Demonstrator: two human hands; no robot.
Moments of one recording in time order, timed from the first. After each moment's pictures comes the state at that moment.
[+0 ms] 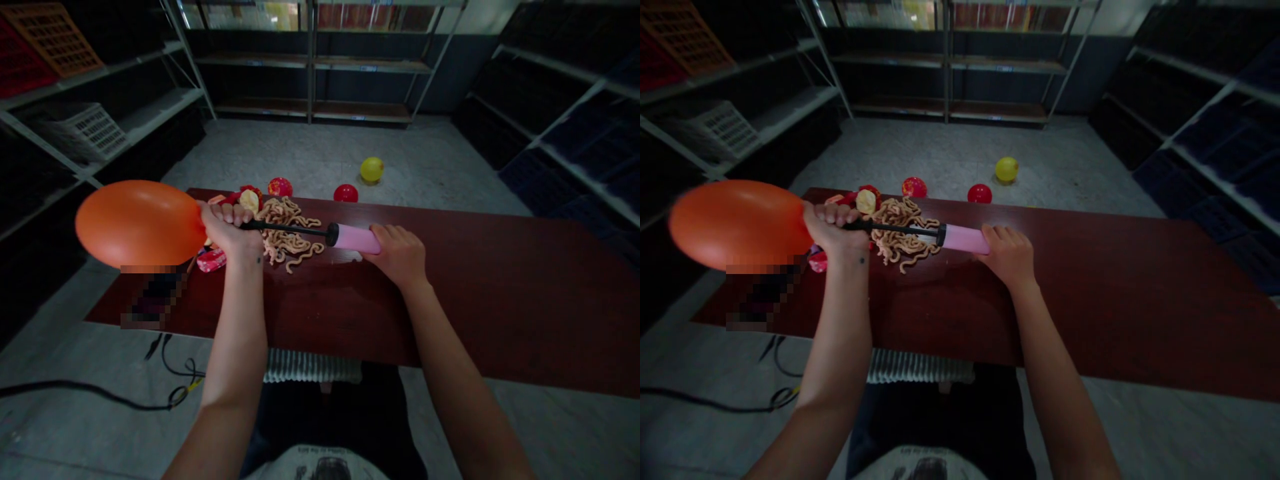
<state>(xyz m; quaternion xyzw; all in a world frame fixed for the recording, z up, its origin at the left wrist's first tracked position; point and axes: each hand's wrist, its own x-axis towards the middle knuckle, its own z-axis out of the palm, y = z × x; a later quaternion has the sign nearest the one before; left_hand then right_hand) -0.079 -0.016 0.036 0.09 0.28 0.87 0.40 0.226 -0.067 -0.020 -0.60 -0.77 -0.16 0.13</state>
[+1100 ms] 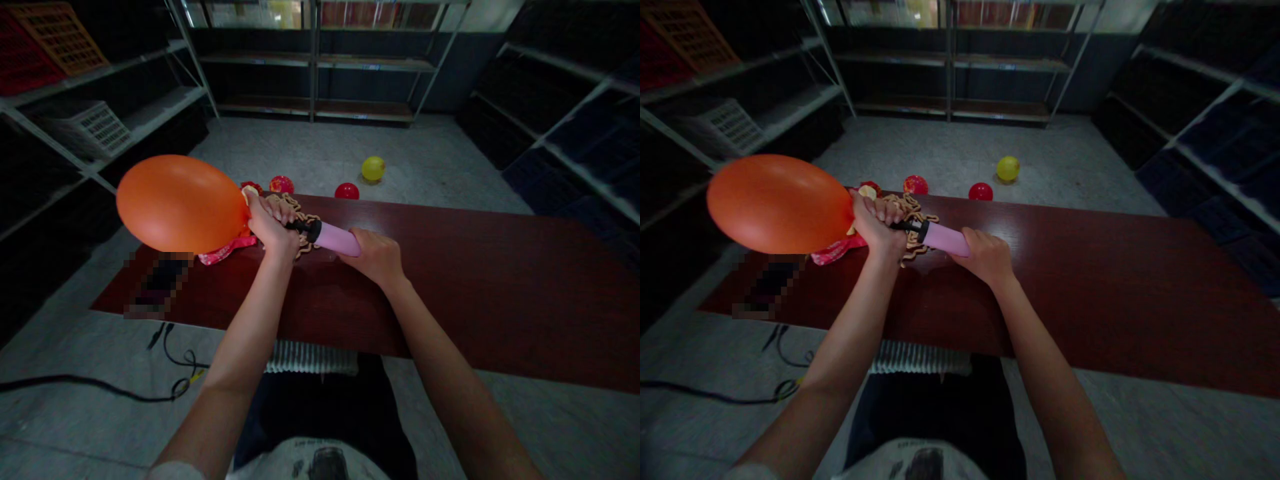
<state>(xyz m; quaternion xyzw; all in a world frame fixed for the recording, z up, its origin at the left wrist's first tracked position) -0.007 -0.022 0.030 0.13 0.25 0.85 0.45 0.193 -0.073 -0.029 -0.56 -0.80 -0.09 0.19</state>
